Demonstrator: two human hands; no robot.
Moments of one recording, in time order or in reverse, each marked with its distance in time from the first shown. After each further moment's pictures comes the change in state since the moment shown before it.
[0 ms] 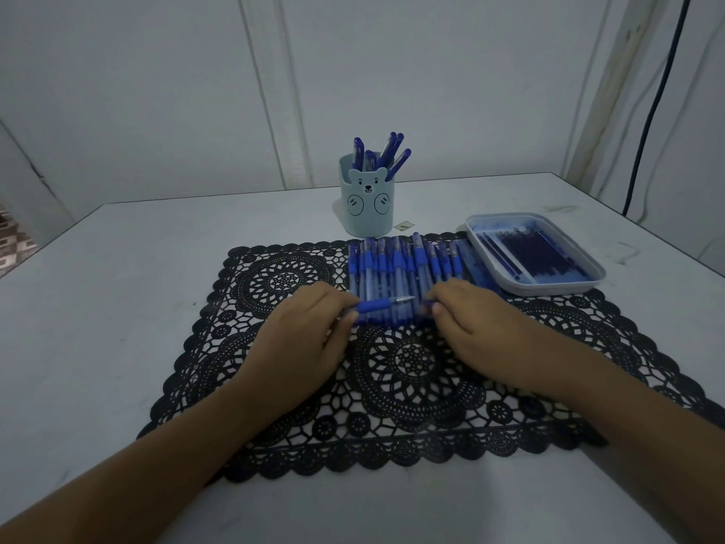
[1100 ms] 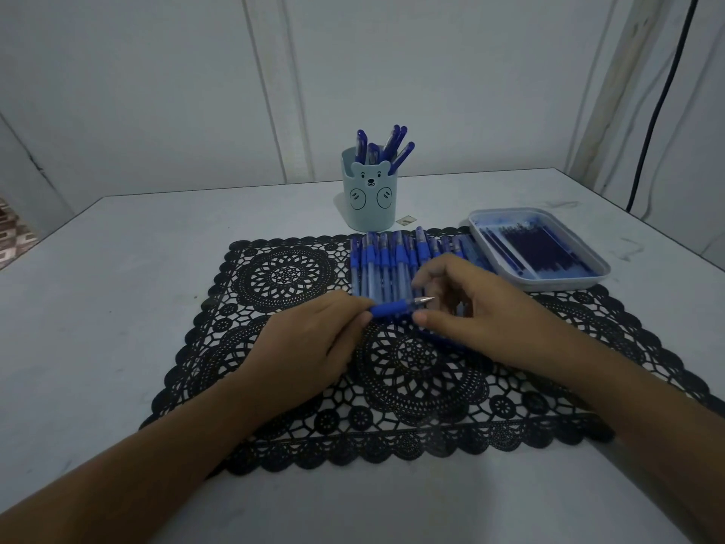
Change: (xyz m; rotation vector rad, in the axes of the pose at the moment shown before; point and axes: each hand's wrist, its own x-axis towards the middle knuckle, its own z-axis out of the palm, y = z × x) left_hand -0.002 0.010 -0.009 -0.049 -0.064 0.083; right_hand 0.001 -0.002 -0.005 0.368 0.055 -0.004
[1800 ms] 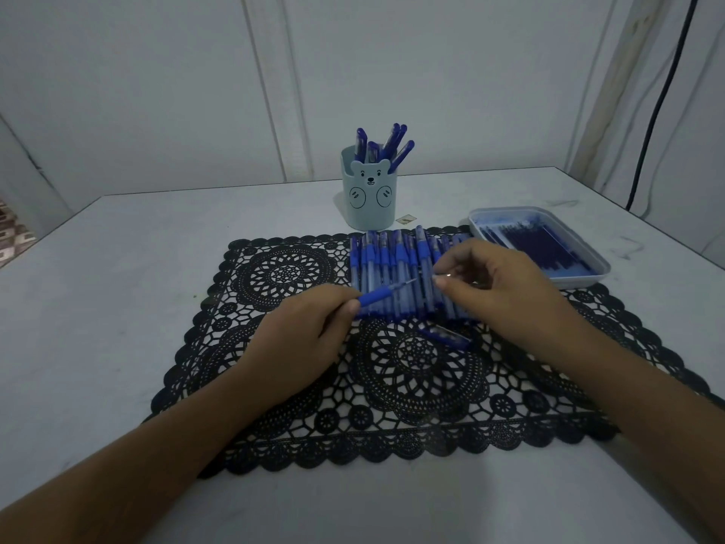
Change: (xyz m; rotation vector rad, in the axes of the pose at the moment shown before) left_hand 0.003 -0.010 0.003 -0.087 -0.014 -0.203; right_hand 0.005 0.004 -0.006 0.121 0.246 0.041
